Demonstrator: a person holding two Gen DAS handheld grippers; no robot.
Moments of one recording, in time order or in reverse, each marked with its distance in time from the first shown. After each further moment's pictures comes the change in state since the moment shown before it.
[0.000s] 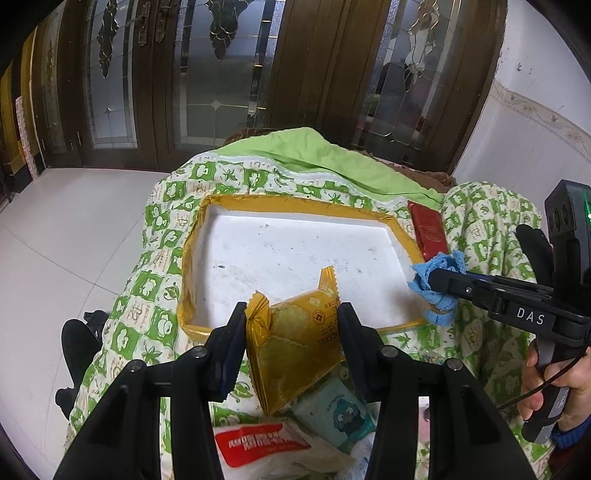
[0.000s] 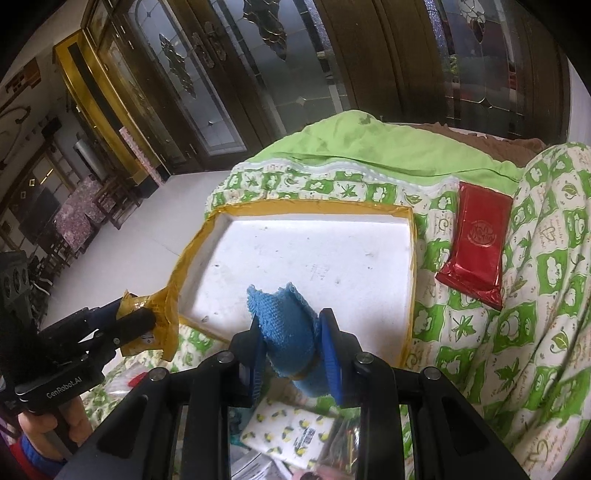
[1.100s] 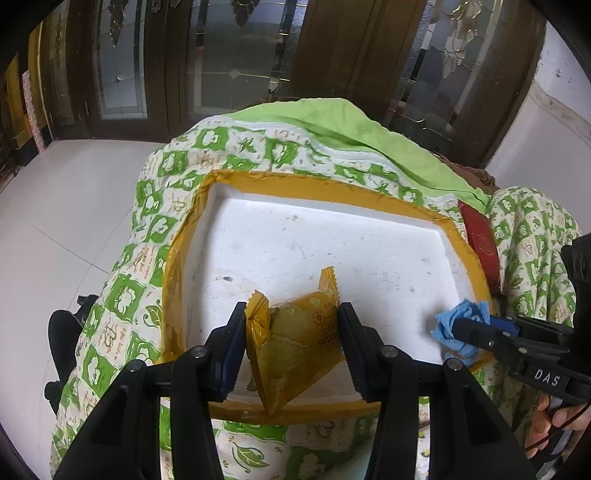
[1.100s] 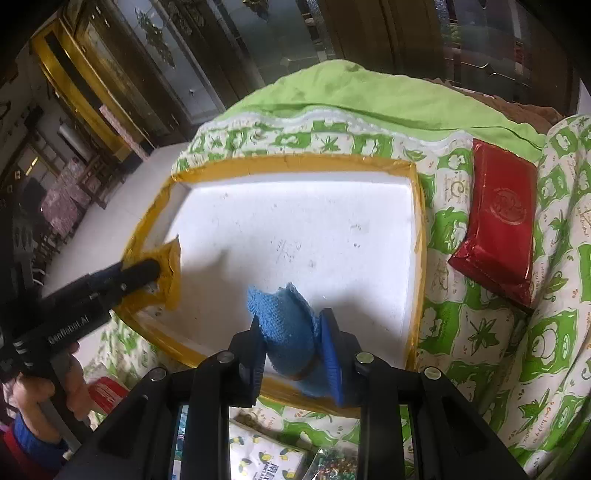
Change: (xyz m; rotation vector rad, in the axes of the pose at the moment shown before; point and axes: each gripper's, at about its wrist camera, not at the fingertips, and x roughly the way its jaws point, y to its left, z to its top) left arm 0.088 0.029 0.020 -0.077 0.083 0.043; right arm 0.072 -0.027 0.004 0.016 0.153 -0.039
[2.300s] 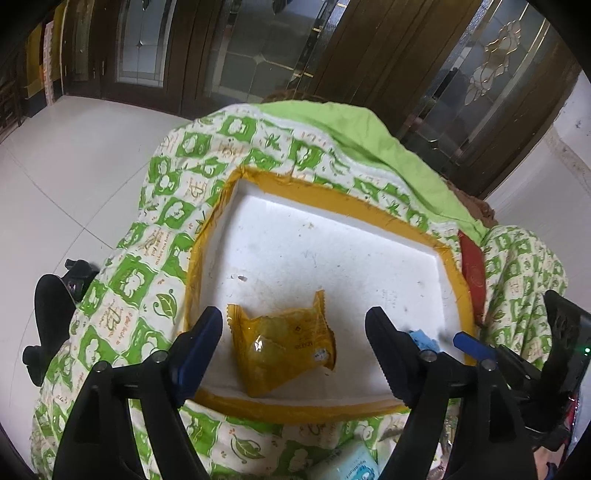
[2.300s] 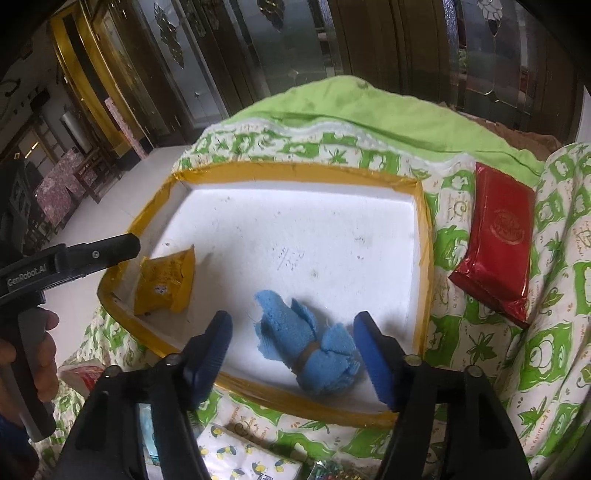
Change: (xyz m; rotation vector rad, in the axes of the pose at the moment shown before) left arm -0.014 0.026 0.014 -0.159 0.032 -0.067; right arm -0.001 0.012 -0.006 -0.066 -0.074 -0.044
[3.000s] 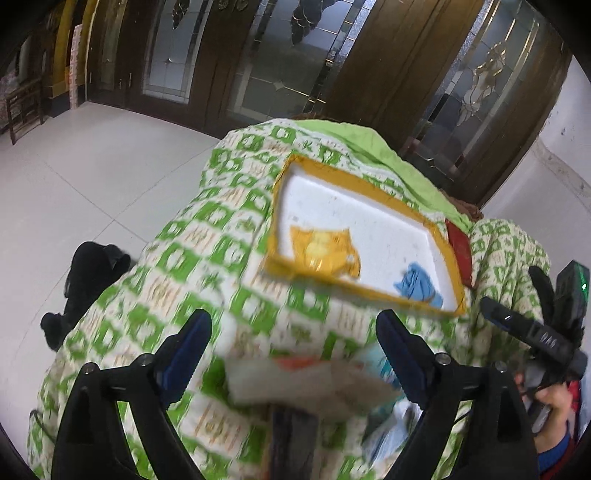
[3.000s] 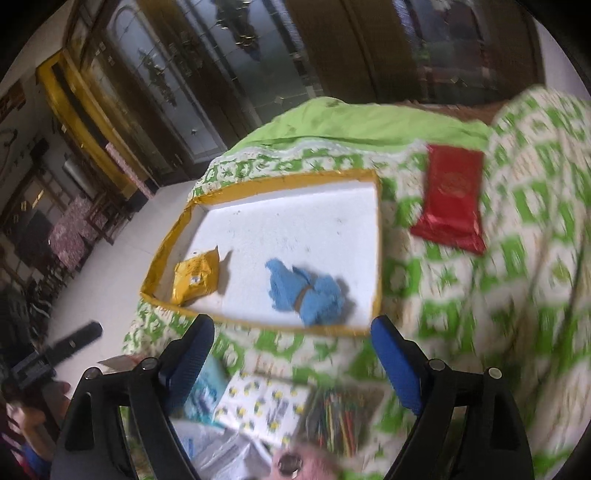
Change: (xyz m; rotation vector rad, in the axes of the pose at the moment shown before) left arm -0.091 0.040 -0.100 -0.017 -0.114 0.030; right arm -0.075 -0.018 -0.053 0.174 -0.085 0.070
